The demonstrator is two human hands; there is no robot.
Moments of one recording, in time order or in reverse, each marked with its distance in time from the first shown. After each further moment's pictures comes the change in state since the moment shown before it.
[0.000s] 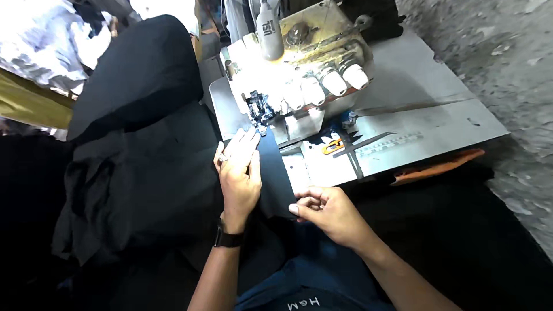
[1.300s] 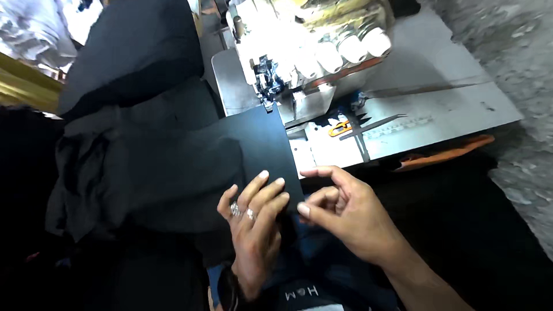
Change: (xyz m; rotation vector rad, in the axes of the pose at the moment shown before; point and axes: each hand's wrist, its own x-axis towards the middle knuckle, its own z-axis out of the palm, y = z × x) left_hand -0.094 0.056 -0.038 0.042 0.023 0.109; right_hand -0.035 -0.017 0.011 0.010 -0.007 -0.151
